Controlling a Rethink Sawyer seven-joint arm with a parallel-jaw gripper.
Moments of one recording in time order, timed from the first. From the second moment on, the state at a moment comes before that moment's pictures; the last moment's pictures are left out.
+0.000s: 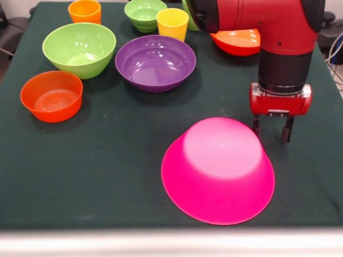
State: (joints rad) arm -0.07 -0.24 0.13 1.23 -0.15 0.30 2.03
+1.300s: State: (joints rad) arm -0.09 -0.24 0.14 1.22 -0.10 0.31 2.03
